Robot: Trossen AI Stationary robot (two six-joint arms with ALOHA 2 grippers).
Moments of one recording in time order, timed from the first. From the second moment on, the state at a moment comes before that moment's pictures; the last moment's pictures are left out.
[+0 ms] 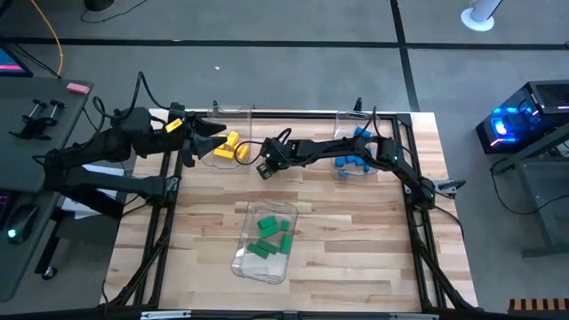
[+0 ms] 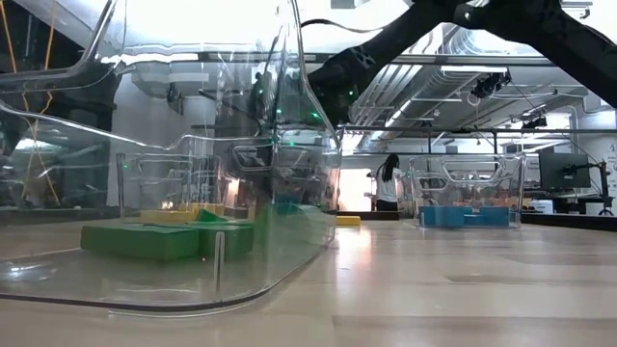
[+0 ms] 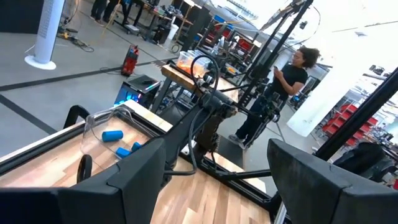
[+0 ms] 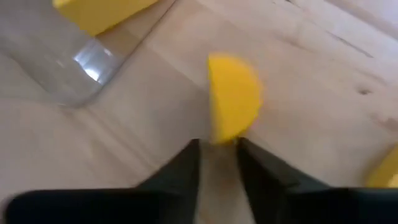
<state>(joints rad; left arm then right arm) 0.13 0.78 1.06 -0.33 -0.08 -0.50 -0.21 2.32 1.71 -0.42 0.18 0.61</state>
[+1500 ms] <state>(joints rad) 0.13 0.78 1.06 -0.33 -0.09 -0.50 -0.31 2.17 1.87 -0.71 0.16 0.26</state>
